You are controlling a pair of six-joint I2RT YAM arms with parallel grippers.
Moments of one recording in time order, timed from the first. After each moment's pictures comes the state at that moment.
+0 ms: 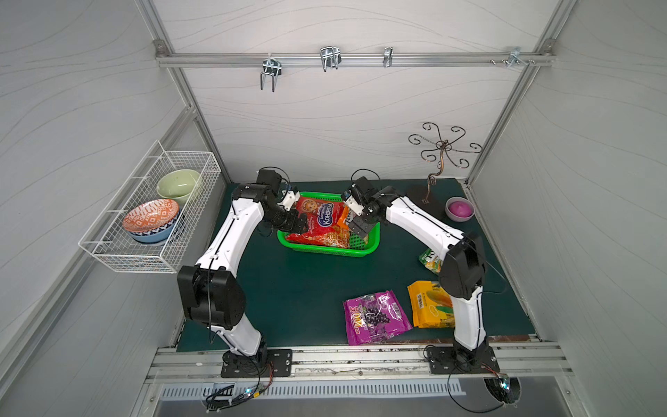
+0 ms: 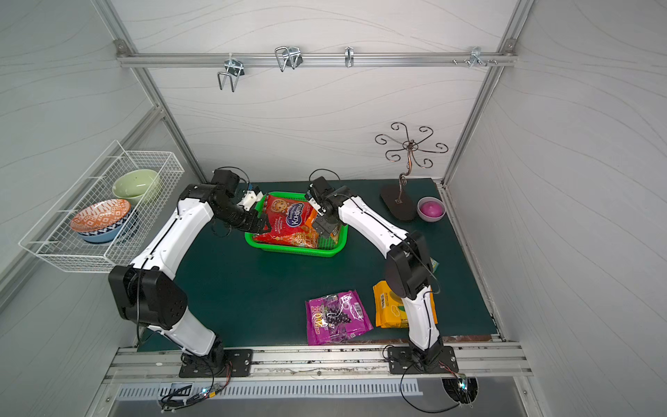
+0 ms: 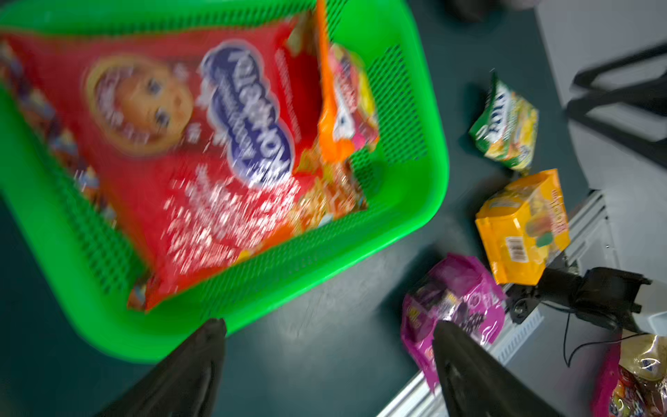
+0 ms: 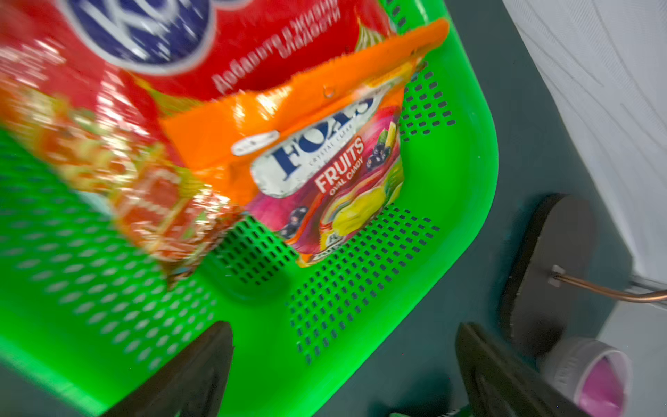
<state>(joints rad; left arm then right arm) -0.12 1.65 1.62 -1.22 0.31 0.11 0.73 2.00 1.93 -1.03 0.17 -0.20</state>
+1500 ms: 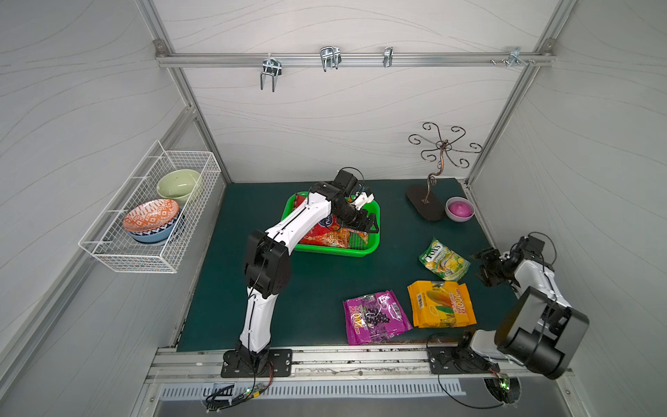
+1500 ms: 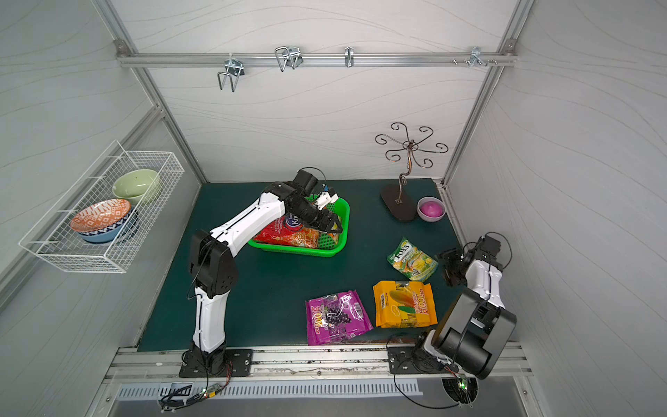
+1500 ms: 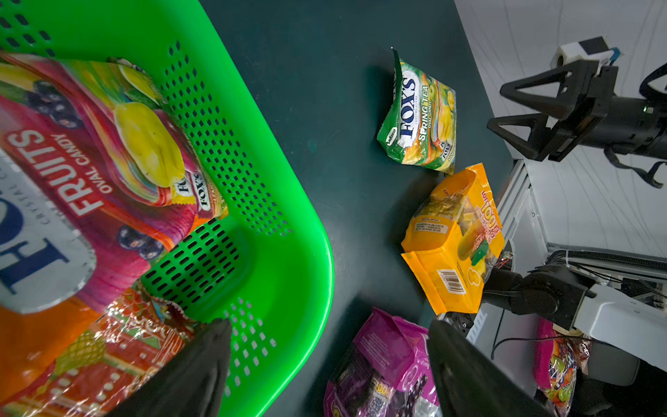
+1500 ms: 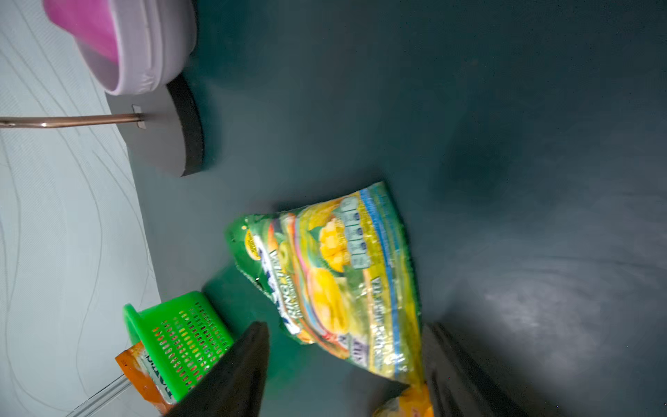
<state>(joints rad) -0.55 2.08 1.95 -1.01 0.57 -0.11 -0.60 1.33 0.74 -0.59 -0.52 0.65</state>
